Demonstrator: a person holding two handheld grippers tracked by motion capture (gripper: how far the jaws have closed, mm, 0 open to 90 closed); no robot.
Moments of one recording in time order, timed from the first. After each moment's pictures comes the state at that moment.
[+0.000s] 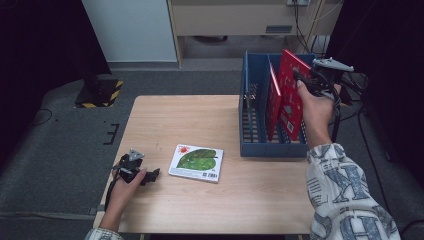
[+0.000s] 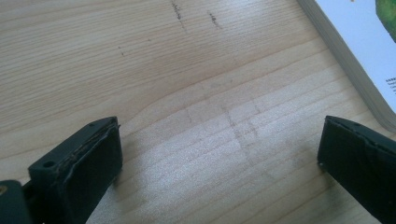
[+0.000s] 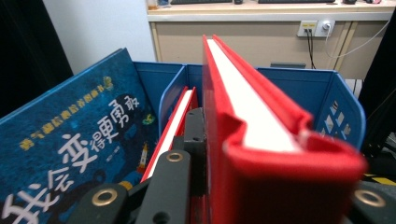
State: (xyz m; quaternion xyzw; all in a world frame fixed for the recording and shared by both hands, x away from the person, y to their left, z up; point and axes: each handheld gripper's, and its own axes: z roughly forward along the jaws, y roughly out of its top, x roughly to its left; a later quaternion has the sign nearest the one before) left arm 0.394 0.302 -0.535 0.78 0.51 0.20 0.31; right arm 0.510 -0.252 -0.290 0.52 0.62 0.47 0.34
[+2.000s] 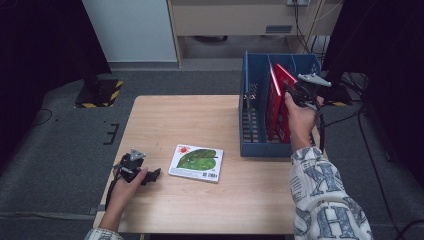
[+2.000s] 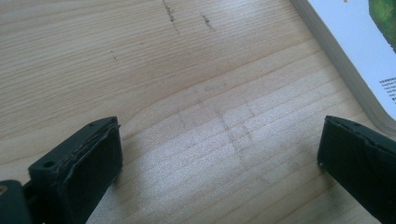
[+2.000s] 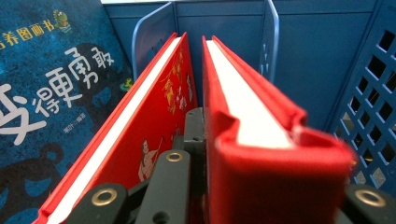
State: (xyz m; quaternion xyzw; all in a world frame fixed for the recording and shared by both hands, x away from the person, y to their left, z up) left arm 0.396 0.300 -0.534 0.79 0.50 0.20 0.30; right arm 0.535 -0.239 -0.357 0.54 0.61 0.46 0.35
